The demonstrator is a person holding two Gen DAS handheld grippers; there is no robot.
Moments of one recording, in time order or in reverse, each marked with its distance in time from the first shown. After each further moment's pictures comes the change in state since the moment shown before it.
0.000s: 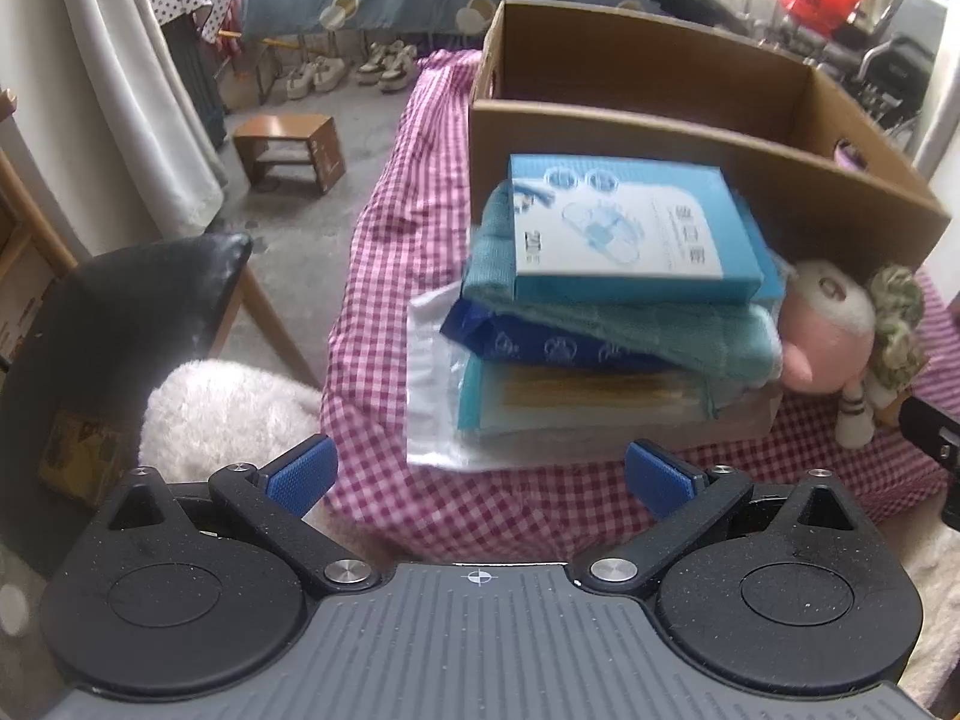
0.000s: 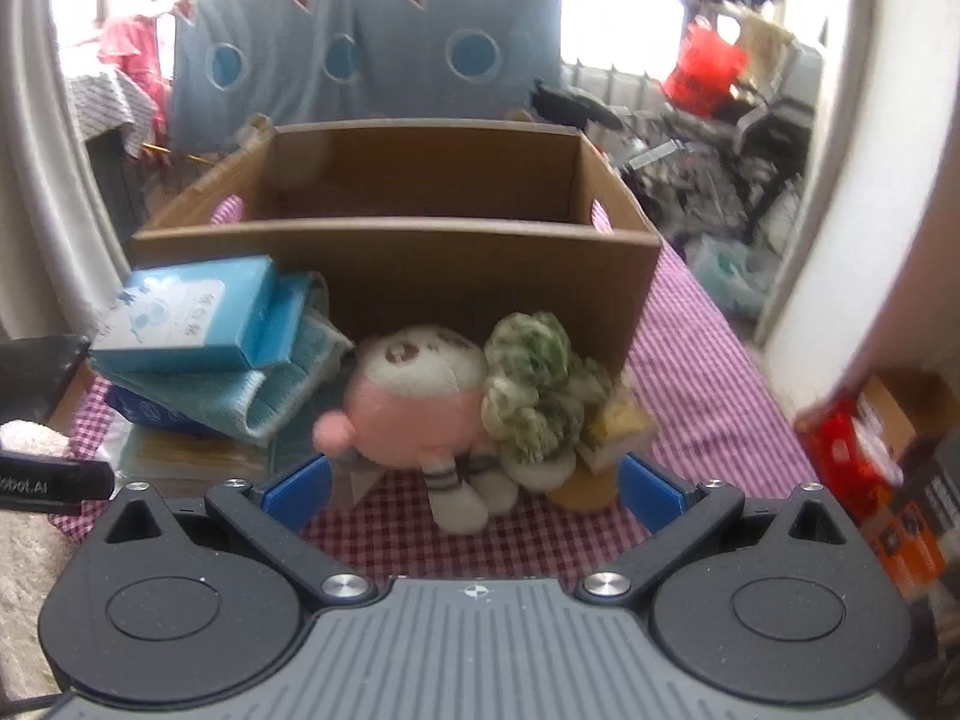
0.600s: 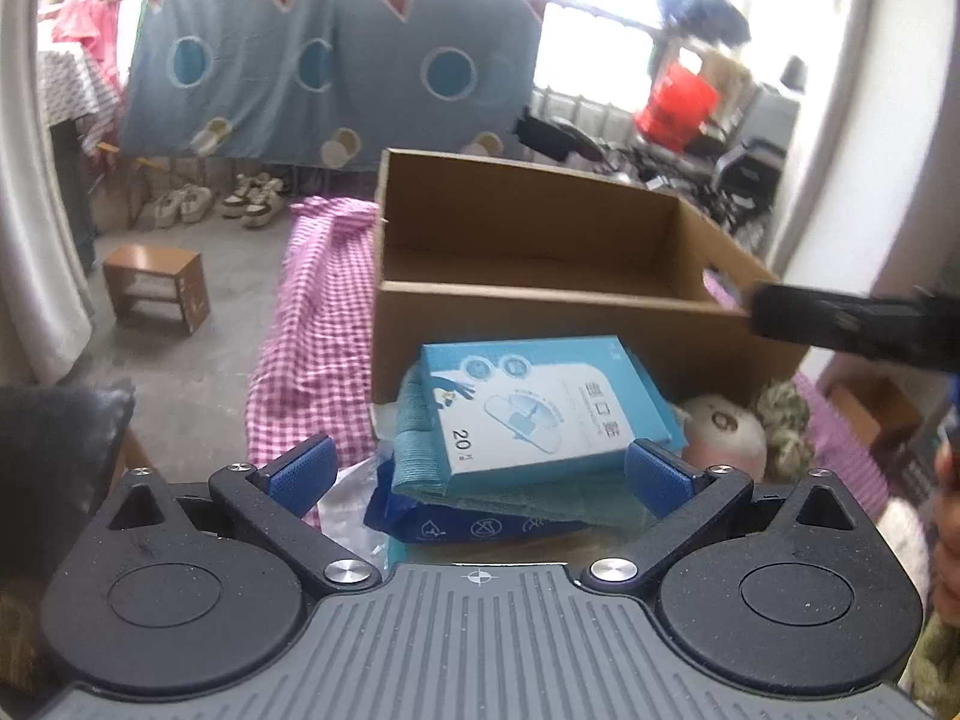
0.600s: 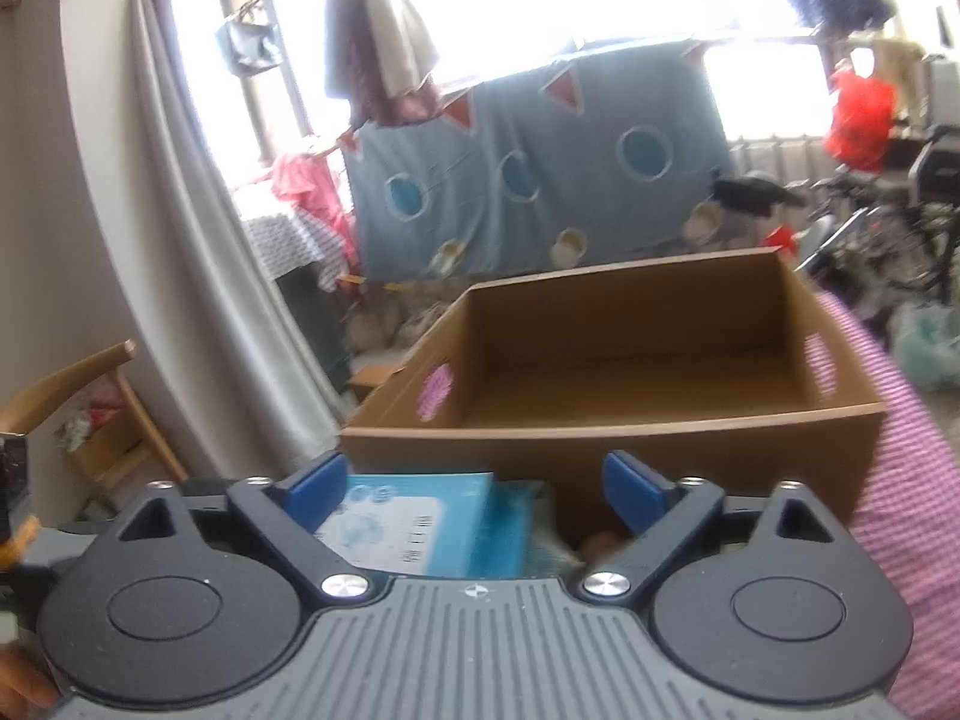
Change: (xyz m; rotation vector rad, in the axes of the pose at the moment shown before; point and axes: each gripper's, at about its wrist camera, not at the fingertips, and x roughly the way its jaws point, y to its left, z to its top) left arm 0.005 0.023 0.028 0.074 -0.287 -0.318; right arm 0.022 0.007 0.067 0.083 -0.181 0.480
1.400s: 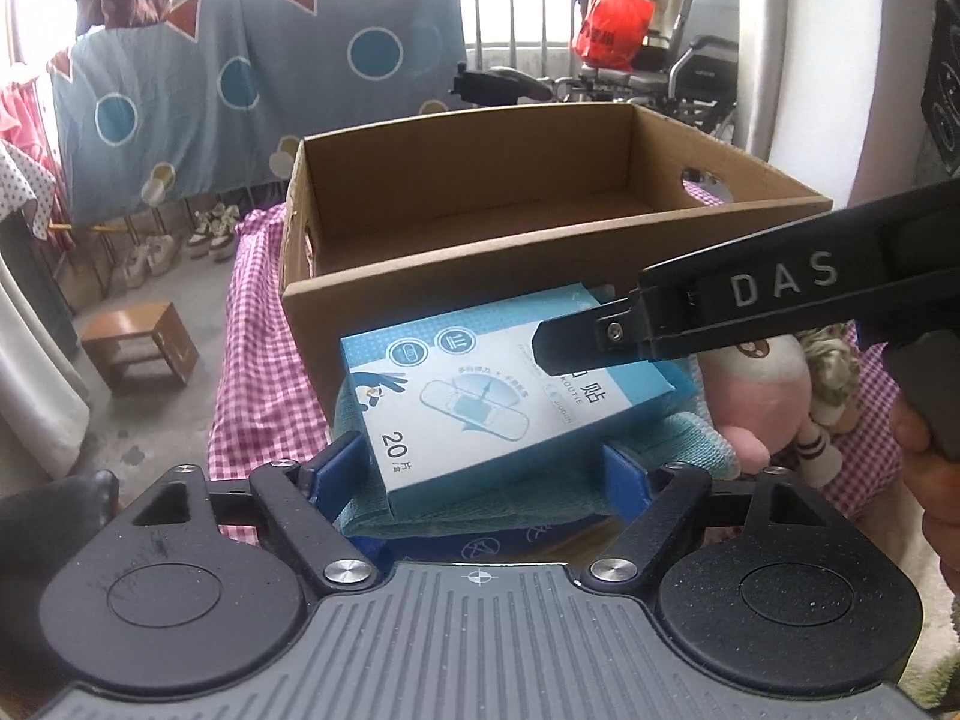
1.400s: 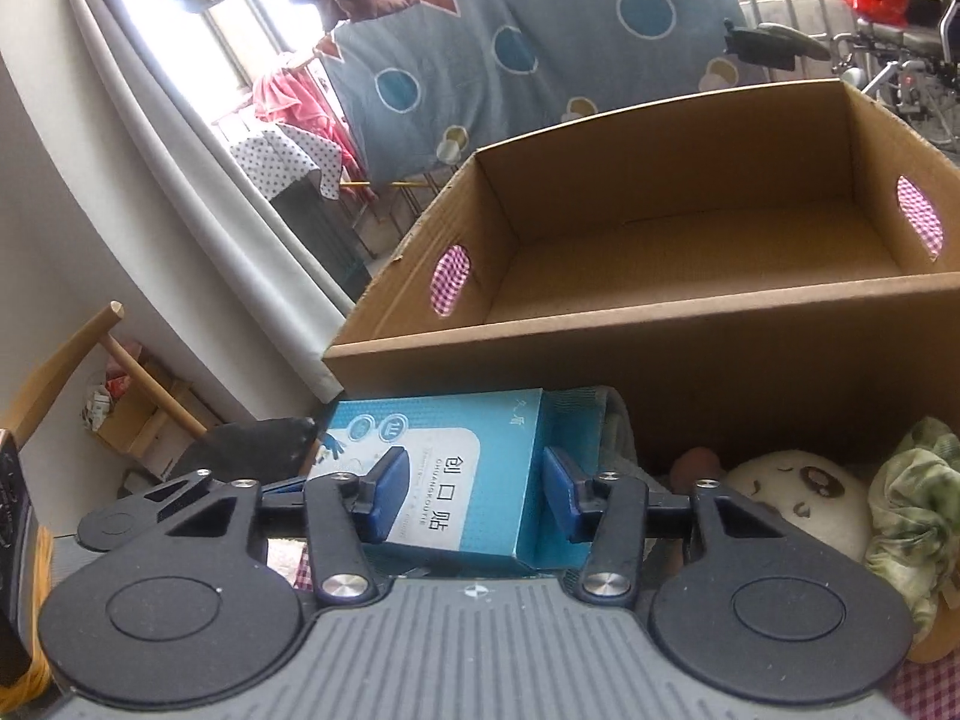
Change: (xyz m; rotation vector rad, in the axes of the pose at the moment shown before) left arm 0.038 -0.025 -0.004 0.246 0.065 0.014; right arm 0.071 -0.006 -0.011 0.142 0.228 0.044
